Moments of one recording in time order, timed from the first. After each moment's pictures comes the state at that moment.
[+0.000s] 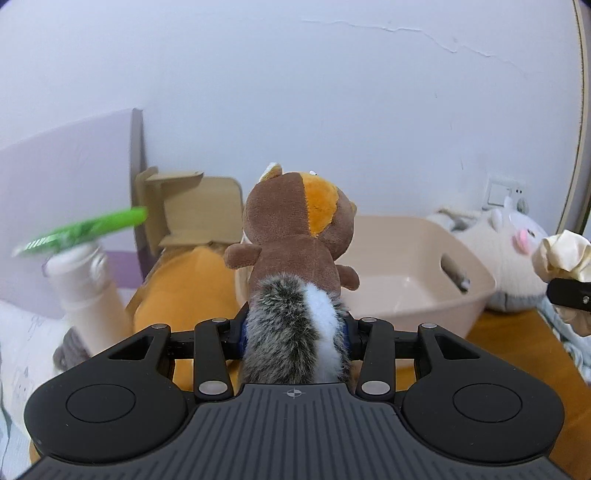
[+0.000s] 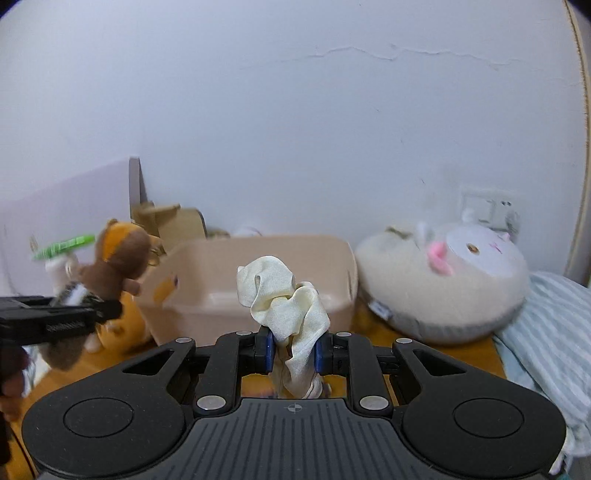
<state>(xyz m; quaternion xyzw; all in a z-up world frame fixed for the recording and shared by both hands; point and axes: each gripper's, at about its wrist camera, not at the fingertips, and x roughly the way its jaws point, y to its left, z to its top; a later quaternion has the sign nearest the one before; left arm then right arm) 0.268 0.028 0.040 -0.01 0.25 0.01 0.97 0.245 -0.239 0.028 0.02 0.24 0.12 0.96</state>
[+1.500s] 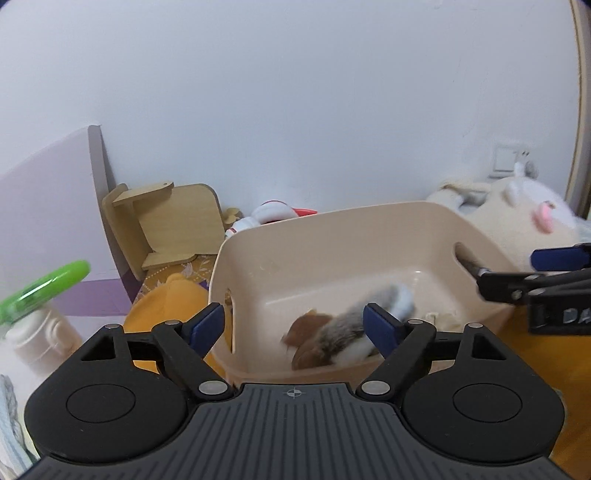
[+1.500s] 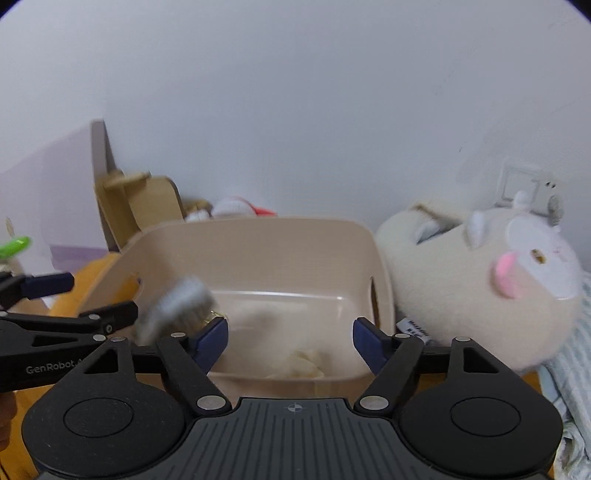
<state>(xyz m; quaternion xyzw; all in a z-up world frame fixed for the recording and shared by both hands) 0.318 0.013 0.037 0.06 0.28 0.00 0.96 0.350 -0.214 0.003 0.02 0.31 0.12 0.94</state>
